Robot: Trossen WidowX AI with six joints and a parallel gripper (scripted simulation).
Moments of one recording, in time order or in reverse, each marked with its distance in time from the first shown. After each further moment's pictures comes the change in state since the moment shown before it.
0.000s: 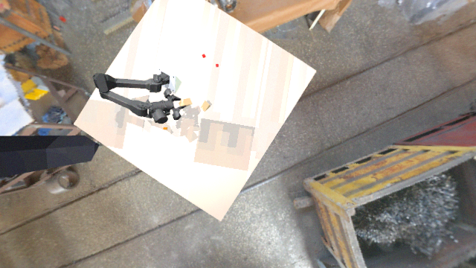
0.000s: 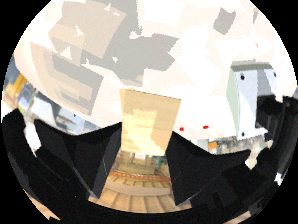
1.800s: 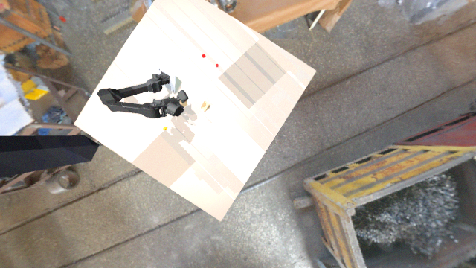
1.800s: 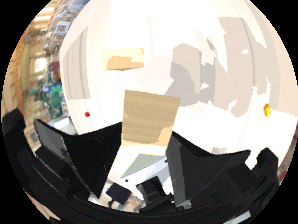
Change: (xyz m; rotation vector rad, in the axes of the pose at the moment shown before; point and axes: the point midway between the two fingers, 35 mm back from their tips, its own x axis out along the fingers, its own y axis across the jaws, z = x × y) arm 0.011 -0.013 0.000 -1.603 -0.138 -0.457
